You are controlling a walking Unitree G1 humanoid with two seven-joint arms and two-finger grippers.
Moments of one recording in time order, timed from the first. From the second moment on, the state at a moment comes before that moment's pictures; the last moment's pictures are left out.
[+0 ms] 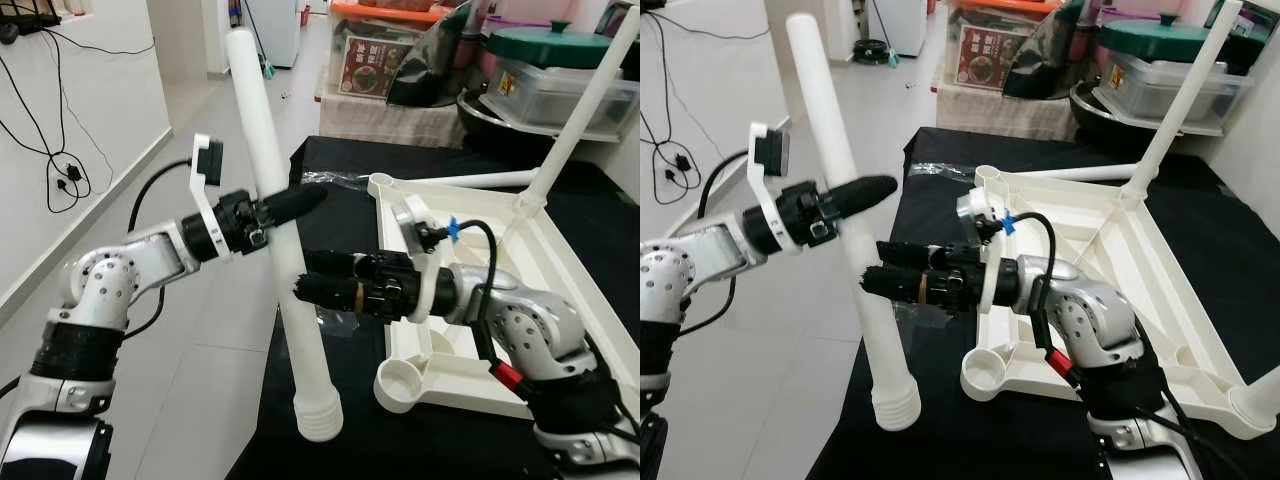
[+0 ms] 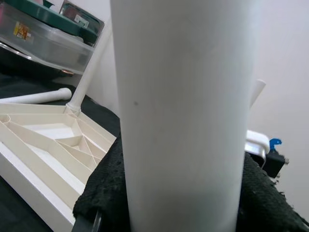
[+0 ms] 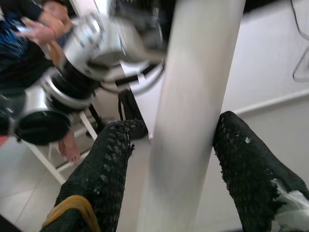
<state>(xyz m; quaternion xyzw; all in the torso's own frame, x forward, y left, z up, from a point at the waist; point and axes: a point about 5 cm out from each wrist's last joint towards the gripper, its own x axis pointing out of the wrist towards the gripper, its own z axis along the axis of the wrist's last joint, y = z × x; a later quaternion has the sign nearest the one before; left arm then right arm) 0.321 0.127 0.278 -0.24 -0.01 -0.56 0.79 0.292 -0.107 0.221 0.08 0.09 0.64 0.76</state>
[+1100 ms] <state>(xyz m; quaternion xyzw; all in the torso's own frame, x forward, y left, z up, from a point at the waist) 0.343 0.115 0.279 -0.21 -0.03 -0.57 0.79 0.293 -0.072 0.199 0.05 0.13 0.63 0.77</state>
